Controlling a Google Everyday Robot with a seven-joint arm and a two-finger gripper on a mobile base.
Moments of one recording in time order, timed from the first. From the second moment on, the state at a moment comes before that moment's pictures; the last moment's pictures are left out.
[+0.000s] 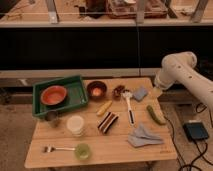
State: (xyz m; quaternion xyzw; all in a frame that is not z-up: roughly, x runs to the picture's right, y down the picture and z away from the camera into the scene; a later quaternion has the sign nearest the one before) arm 0.288 0.002 0.794 -0.20 0.01 0.22 0.95
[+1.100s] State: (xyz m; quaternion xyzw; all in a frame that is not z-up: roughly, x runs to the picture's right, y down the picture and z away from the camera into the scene) arm 0.288 0.002 0.794 -0.20 0.01 0.22 0.95
